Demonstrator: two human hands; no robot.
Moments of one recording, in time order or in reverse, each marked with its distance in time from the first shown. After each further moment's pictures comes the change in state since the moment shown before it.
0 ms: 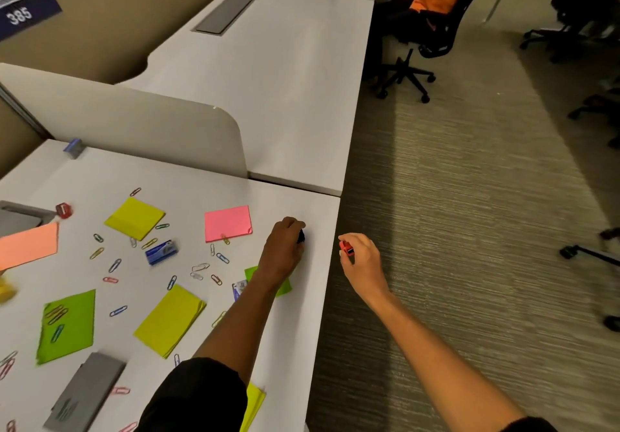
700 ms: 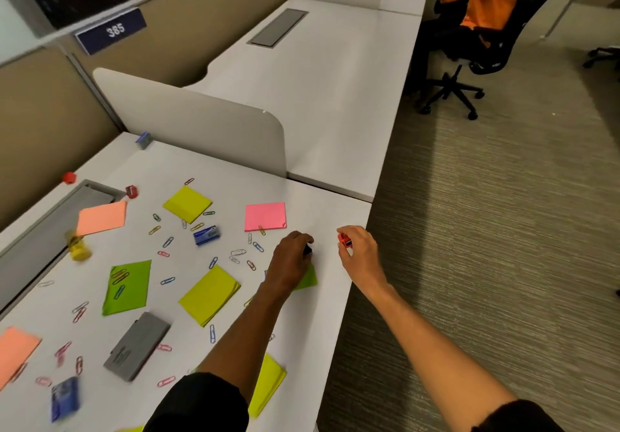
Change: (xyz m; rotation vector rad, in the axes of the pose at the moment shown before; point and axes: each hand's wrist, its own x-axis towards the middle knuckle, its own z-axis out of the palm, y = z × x) left_hand -0.051 -0.012 -0.028 -0.047 0.092 -0.128; right_hand 0.010 -0.050 0.020 0.096 -0.049 -0.161
